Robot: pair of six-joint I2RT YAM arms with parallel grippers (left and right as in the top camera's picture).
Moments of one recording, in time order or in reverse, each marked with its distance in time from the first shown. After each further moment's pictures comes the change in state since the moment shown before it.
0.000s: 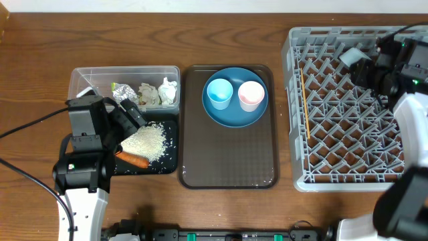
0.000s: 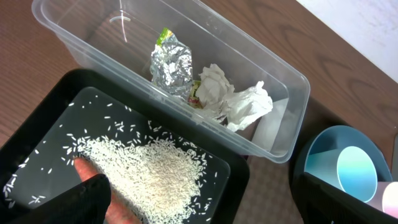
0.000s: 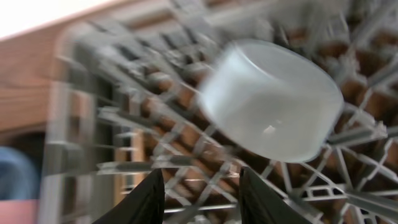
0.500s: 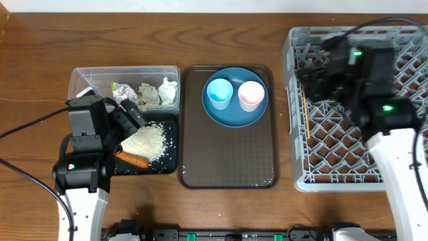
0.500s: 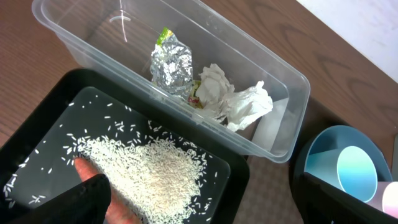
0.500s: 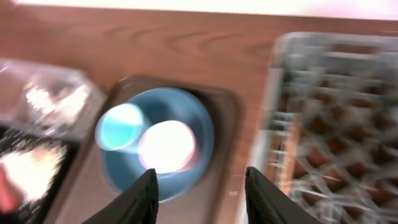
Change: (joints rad) left arm 0.000 0.000 0.000 0.000 0.000 0.000; right arm 0.416 -0.297 0.002 -0.207 -0.012 0.002
